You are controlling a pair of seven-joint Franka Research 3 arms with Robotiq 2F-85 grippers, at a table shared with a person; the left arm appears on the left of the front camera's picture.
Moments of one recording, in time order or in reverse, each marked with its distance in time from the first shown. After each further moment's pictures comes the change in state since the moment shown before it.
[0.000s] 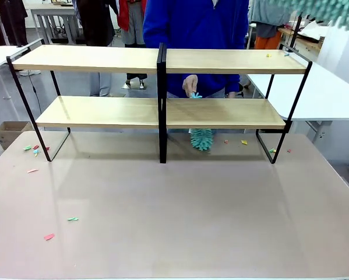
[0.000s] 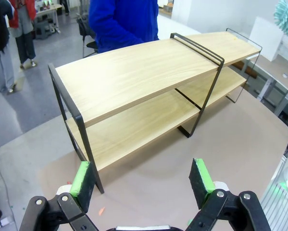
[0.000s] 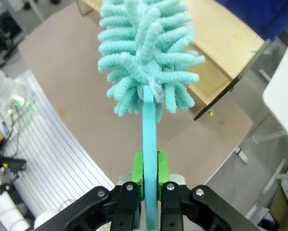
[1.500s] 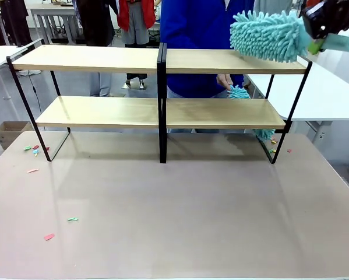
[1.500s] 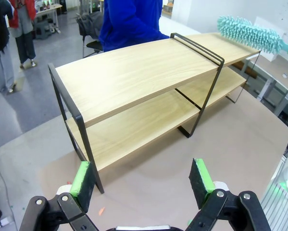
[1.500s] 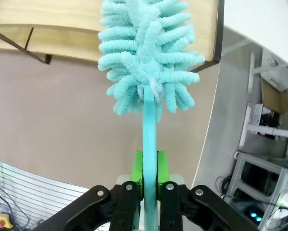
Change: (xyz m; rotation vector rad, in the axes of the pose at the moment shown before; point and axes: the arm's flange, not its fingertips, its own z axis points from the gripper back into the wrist) left arm 0.000 0.000 0.000 0.000 0.000 0.000; right arm 0.118 0.023 -0.162 -0.414 0.371 -0.432
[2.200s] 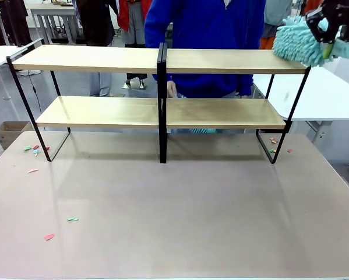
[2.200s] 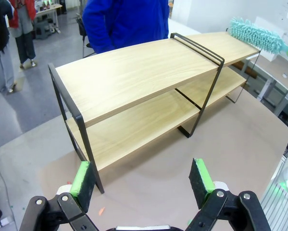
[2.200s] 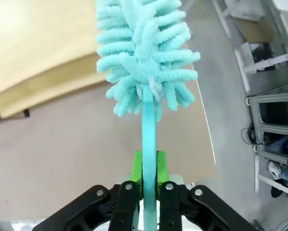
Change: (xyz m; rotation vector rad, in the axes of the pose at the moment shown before) left arm 0.000 0.000 0.000 0.000 0.000 0.000; right arm 0.010 -0.013 -0.014 -0.161 0.043 -0.476
